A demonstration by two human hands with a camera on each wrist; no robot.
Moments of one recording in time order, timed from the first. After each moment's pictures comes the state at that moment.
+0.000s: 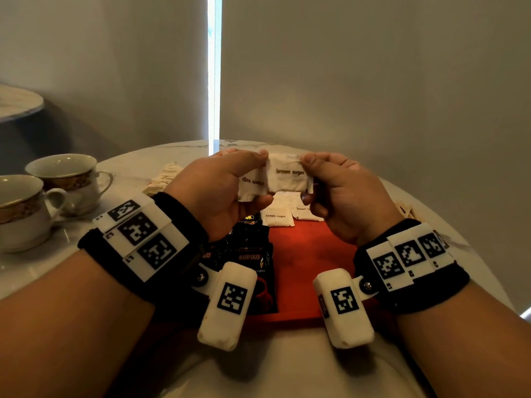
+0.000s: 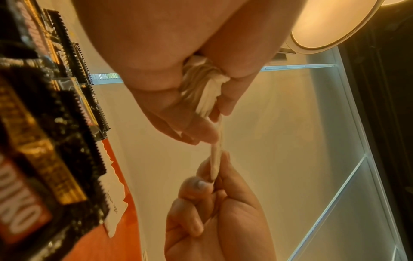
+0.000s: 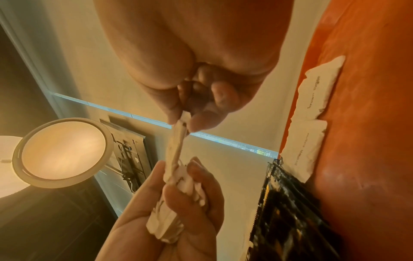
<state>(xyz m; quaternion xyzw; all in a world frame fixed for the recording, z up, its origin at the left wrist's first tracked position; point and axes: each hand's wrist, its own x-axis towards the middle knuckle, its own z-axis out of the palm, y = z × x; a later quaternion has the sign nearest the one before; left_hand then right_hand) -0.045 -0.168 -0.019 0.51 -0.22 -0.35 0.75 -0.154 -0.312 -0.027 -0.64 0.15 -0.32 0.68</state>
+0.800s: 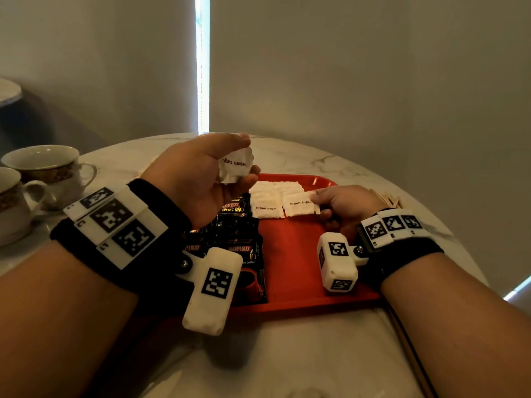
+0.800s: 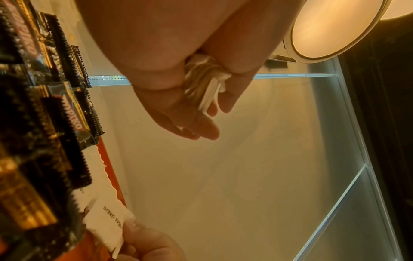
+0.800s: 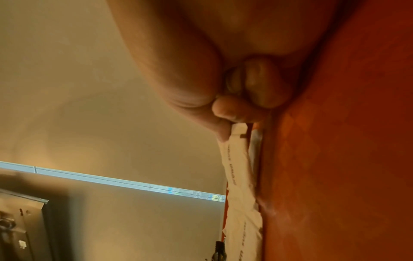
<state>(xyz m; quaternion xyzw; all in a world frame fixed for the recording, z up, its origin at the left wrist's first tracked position) -0.041 -0.166 -0.013 0.49 -0.19 -0.36 0.77 -0.158 -0.385 -0.067 -0.63 0.43 -0.16 0.63</state>
